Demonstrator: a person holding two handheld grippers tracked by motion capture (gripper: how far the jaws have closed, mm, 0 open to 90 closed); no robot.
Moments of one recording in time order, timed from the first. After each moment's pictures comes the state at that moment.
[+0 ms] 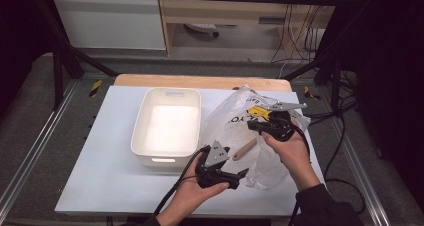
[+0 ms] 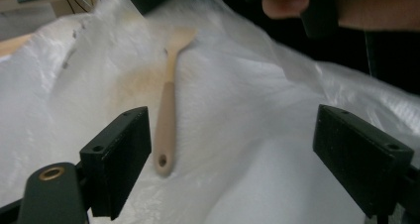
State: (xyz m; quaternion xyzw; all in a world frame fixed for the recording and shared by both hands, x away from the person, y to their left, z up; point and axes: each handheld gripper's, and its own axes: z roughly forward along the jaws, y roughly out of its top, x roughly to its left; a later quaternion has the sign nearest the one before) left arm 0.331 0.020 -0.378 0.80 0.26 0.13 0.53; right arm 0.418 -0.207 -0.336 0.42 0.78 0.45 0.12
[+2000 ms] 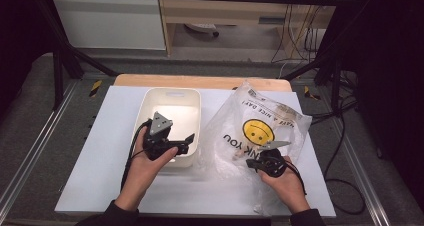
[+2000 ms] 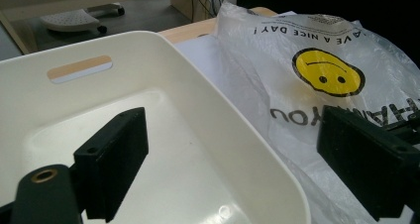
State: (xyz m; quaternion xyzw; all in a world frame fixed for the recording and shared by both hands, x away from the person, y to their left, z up) left arm 0.377 0.141 -0.348 0.76 0.40 0.23 0.47; right arm 0.371 -0.206 -0.438 0.43 0.82 0.36 0.09
